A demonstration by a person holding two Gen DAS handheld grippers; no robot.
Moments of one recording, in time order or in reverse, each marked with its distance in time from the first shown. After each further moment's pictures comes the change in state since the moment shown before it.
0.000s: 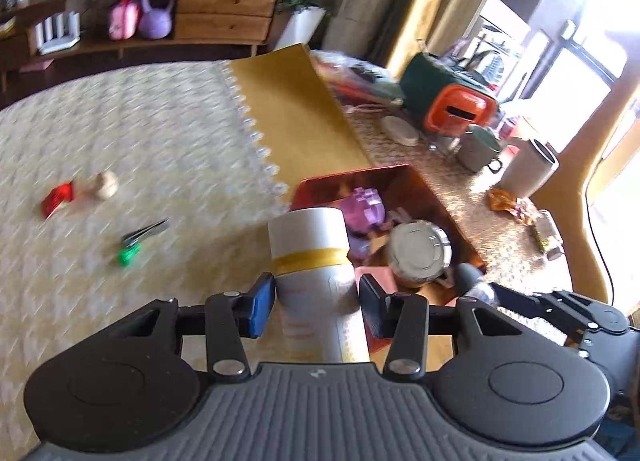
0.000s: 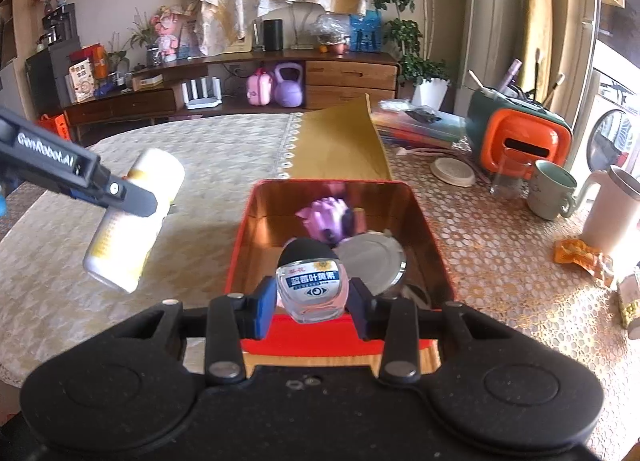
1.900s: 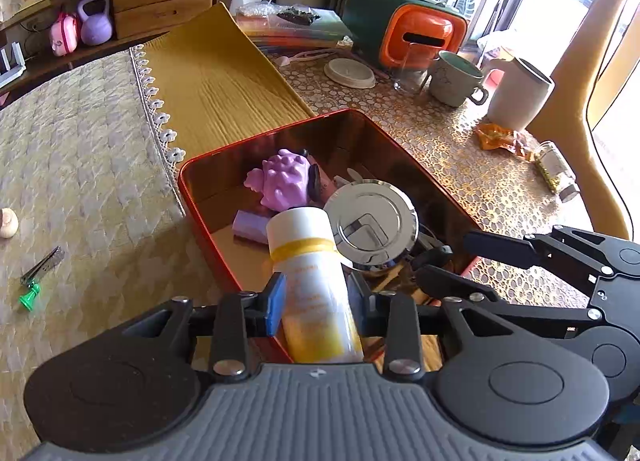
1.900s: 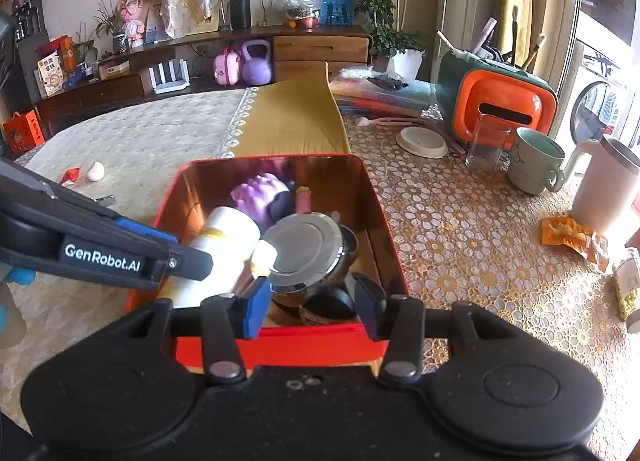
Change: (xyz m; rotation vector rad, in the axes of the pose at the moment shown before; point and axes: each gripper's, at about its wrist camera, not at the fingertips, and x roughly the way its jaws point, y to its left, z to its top) left arm 0.096 -0.070 0.000 0.178 0.107 0.002; right arm 0.040 -0.040 0.003 0.045 0.072 -0.047
